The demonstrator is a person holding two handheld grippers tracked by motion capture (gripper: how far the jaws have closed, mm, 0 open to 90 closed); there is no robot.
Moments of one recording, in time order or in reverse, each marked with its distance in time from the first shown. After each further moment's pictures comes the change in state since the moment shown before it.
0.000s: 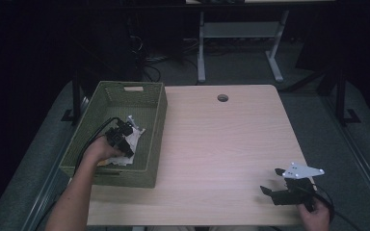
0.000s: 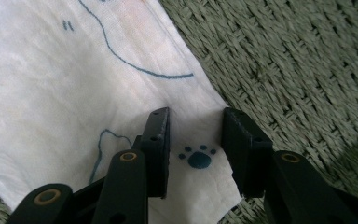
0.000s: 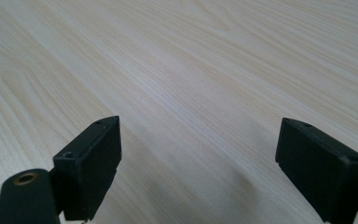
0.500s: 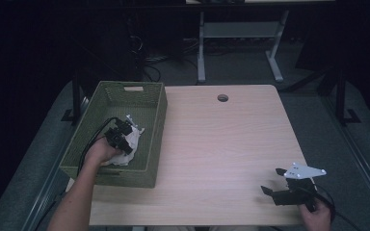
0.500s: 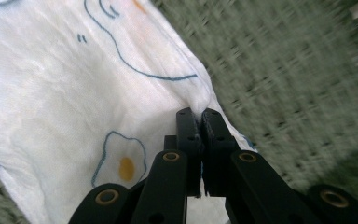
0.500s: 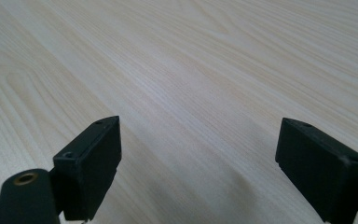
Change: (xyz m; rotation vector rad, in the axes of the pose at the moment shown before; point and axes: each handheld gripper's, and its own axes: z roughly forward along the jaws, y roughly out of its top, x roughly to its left) left arm -0.003 -0.006 -0.010 -0.121 -0.024 -0.063; right arm -0.001 -0.001 -0.002 -0.013 0.004 -0.005
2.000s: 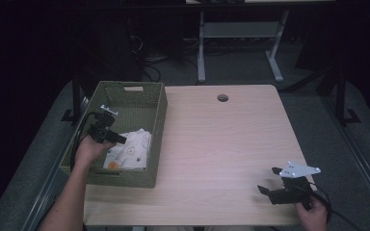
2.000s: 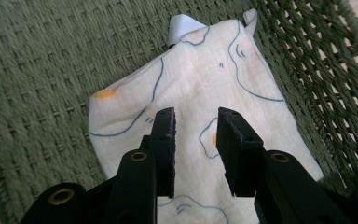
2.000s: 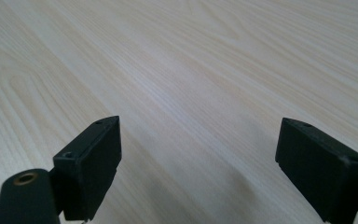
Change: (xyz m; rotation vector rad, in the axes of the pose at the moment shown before) left arm 0.018 -0.026 -0.041 -0.251 0.005 -0.206; right arm 0.004 0.007 0.007 0.011 0.014 -0.017
